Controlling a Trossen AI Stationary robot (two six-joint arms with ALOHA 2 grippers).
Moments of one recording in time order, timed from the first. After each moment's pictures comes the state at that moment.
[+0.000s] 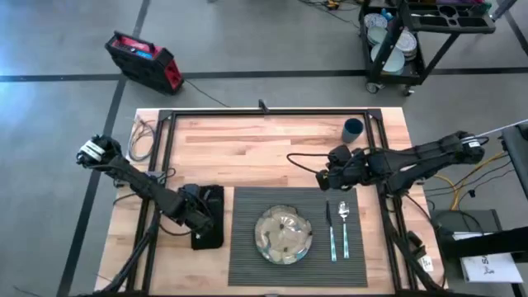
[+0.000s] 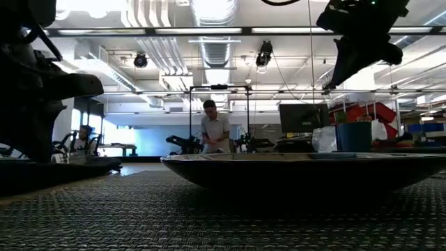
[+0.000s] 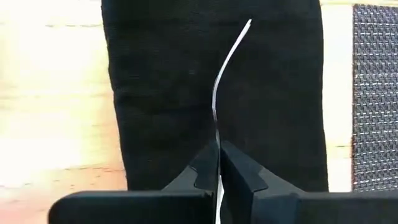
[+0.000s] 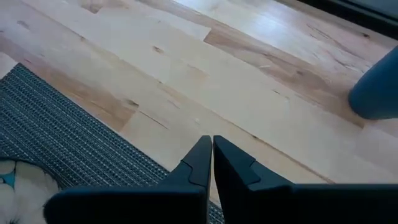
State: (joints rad) left arm -0.57 1.40 0.69 -0.79 -0.34 -2.11; right arm 0.18 1.15 0.93 -0.94 0.57 1.08
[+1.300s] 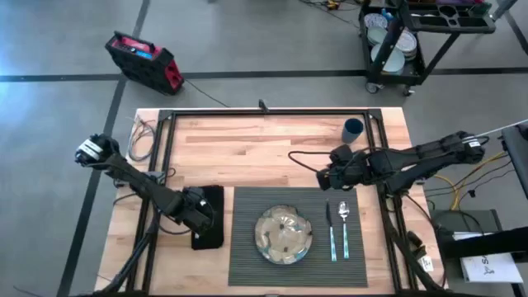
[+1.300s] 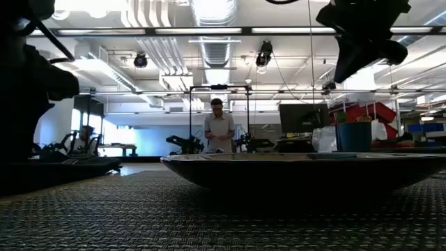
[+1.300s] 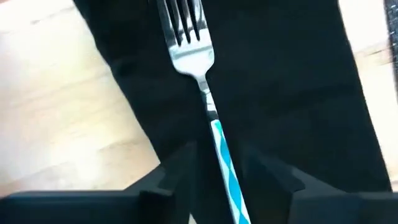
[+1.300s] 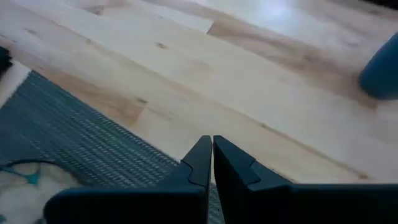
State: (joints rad) left arm -0.57 1.37 0.70 -0.81 -0.17 -1.80; right arm 0.18 1.15 0.95 -0.99 0.55 1.16
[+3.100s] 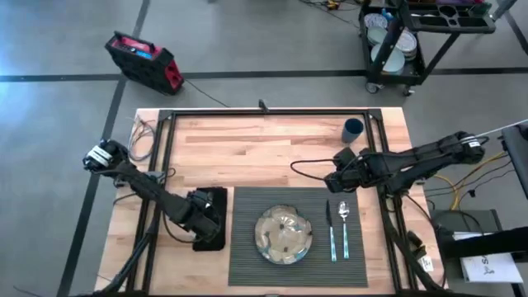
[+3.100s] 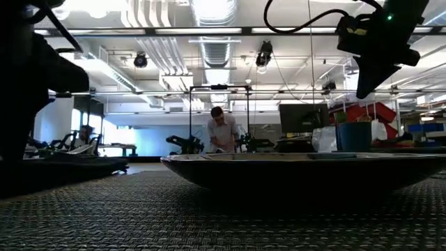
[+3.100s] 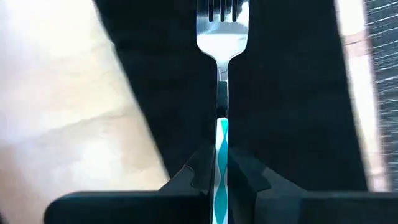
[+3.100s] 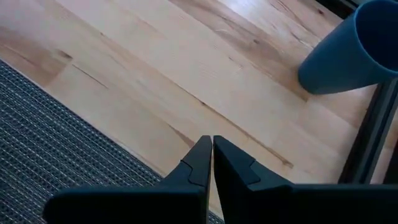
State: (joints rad) left arm -0.58 1.51 0.87 -0.90 -0.15 -1.86; right arm 0.18 1.15 0.88 -1.12 0.54 1.08
